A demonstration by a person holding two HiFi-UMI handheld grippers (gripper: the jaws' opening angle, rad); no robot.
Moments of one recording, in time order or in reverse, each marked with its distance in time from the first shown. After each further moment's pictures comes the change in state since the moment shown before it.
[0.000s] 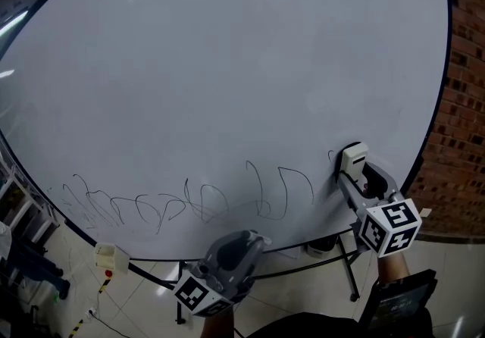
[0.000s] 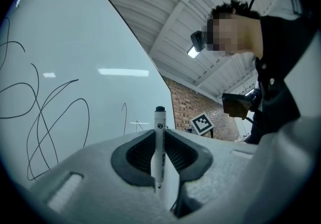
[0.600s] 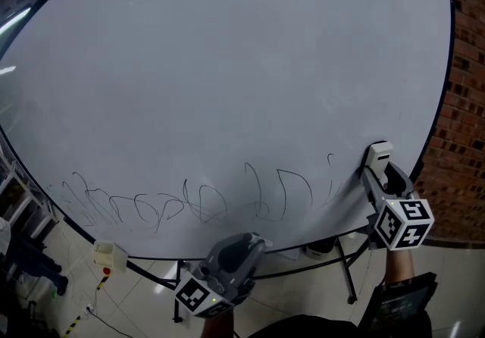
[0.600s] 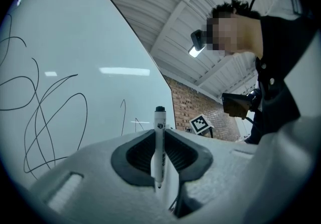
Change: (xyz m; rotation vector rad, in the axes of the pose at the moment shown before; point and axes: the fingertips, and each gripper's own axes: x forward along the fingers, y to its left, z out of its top) left arm 0.003 -0.004 -0.007 -0.011 0.009 0.010; right arm -0.017 -0.067 -0.001 0.056 0.005 -0.180
